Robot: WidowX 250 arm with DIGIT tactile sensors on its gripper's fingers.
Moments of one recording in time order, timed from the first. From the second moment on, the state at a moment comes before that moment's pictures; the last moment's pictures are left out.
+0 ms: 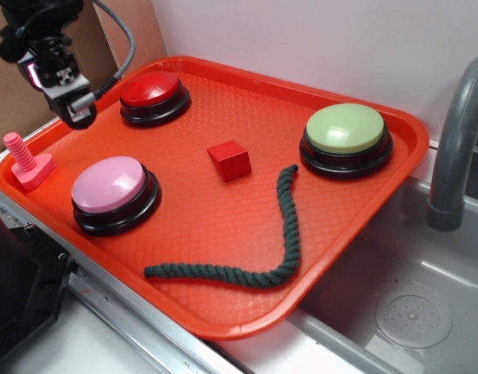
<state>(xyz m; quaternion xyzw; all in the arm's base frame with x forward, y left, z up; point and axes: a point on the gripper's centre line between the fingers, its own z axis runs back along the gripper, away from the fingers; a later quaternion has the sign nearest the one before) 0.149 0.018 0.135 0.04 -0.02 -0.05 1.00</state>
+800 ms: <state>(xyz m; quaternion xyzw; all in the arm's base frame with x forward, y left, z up) 0.147 0.020 0.144 0.01 -0.02 -0.05 1.00</state>
